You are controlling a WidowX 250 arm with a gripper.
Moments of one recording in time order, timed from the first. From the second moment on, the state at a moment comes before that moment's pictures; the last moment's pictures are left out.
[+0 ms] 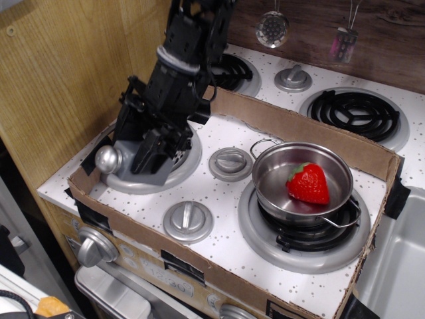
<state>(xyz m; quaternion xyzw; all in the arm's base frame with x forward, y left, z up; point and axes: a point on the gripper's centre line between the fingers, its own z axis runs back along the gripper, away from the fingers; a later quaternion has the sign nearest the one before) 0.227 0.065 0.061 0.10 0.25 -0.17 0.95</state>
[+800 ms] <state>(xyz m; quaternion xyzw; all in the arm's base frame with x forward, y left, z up) 0.251 0.088 0.038 0.17 0.35 -0.19 0.90</state>
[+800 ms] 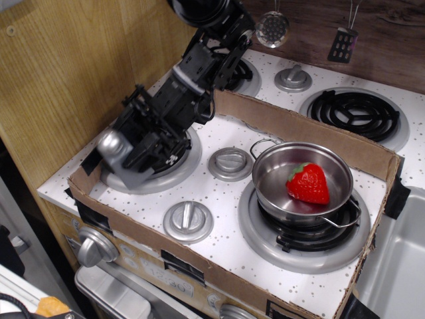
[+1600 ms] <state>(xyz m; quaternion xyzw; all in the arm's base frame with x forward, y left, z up) 0.293 0.086 0.033 0.16 0.32 -0.20 0.91</state>
